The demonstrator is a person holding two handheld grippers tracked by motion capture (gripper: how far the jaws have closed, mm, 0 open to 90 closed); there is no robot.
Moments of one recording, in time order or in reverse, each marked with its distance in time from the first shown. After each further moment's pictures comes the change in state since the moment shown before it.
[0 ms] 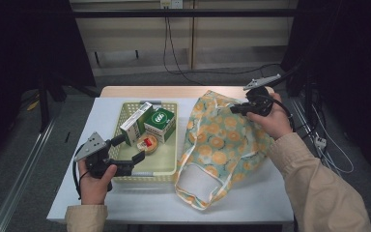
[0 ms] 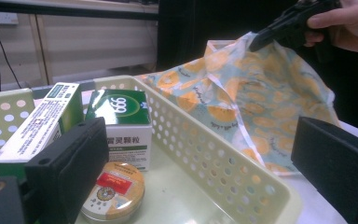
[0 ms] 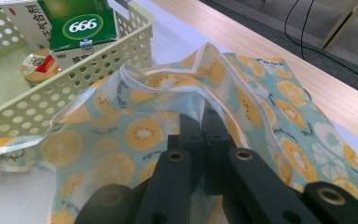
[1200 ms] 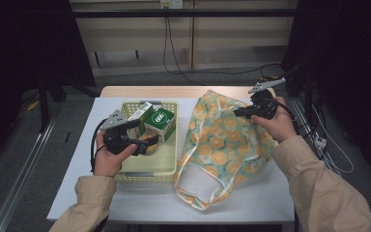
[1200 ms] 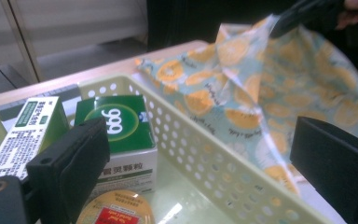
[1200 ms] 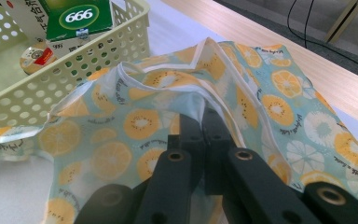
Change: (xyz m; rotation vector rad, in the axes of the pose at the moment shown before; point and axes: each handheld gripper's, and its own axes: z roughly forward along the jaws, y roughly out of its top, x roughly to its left) left arm 0.017 0.031 0.062 0.162 -0.029 0.069; right arm -0.008 -0.015 -0.002 0.004 0.011 0.022
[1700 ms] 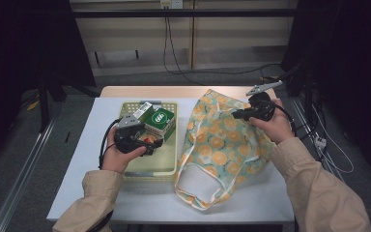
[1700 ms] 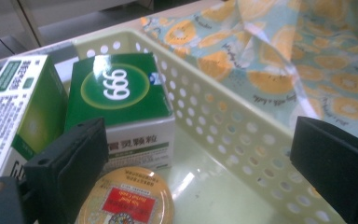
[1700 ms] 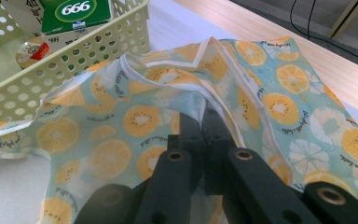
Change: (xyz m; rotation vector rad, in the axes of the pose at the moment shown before) left arm 0.010 -0.020 0.028 0.142 0.030 0.025; right arm 0.000 -0.005 0.009 0.010 0.006 0.006
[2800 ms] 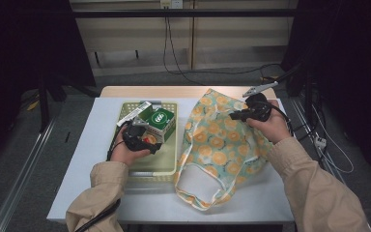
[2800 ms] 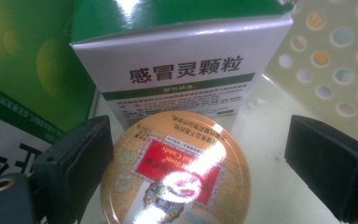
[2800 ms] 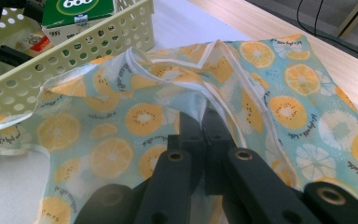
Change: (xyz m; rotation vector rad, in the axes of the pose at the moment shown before) left arm 0.025 -0.022 0.049 0.250 0.127 -0.015; right arm 0.002 0.000 0.009 0.015 0.015 -0.018
